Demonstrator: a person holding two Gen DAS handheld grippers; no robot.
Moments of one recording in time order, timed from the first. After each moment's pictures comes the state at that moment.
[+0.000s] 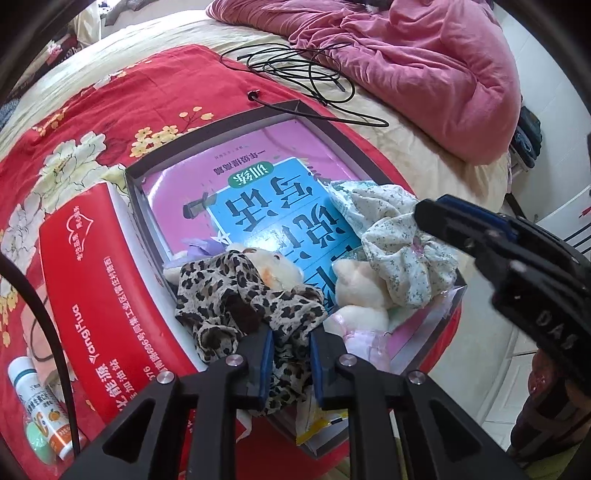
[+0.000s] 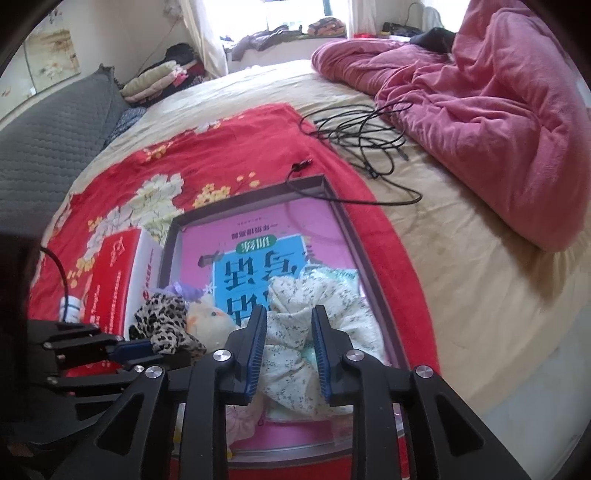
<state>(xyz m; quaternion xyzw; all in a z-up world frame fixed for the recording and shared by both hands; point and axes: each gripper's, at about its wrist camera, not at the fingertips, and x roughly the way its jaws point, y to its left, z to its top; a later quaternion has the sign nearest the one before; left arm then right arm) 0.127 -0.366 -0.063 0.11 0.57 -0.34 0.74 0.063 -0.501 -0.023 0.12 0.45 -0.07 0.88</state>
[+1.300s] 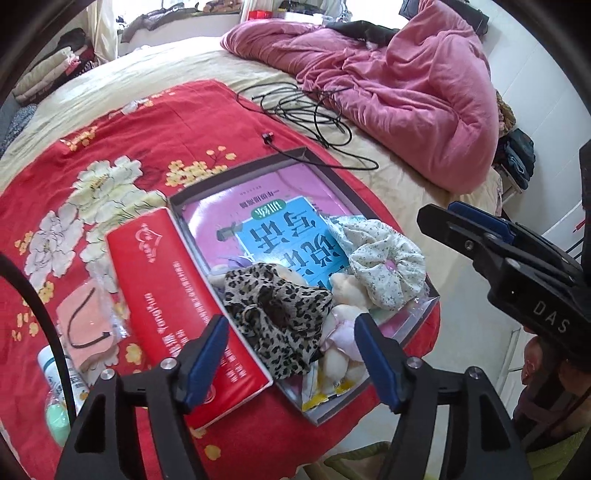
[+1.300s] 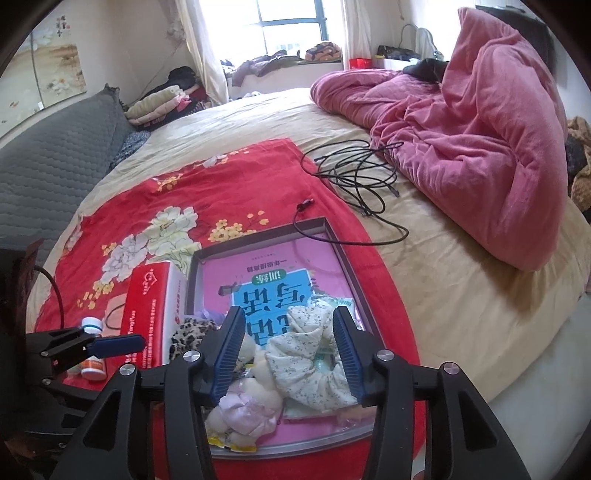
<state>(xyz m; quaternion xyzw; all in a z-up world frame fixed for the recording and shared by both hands) 0.110 -0.323 -0.002 0.09 0.52 -0.33 0.78 0.044 -0.481 0.033 0.11 0.41 -0.08 0.90</state>
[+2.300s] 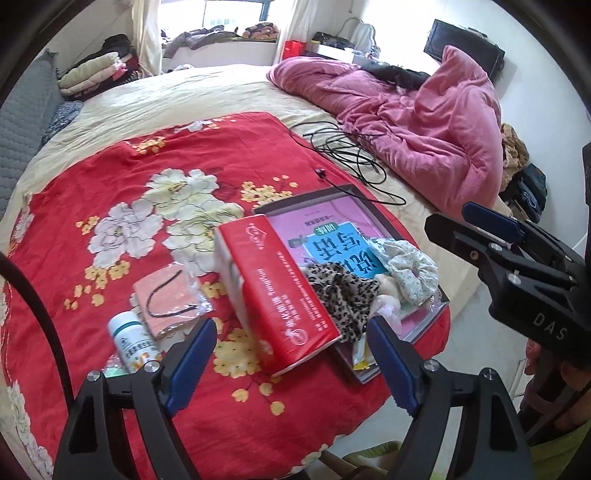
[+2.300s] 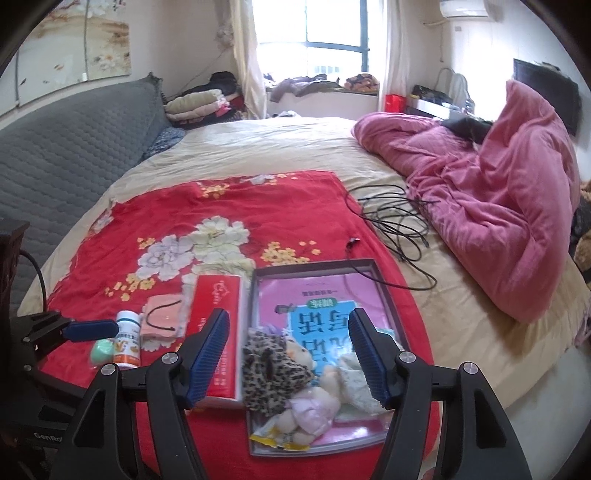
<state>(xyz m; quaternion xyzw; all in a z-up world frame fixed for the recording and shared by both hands) 0.093 -0.216 0.048 0.05 0.48 -0.29 0.83 0.041 -0.384 0.086 0.03 0.37 -0.04 0.93</state>
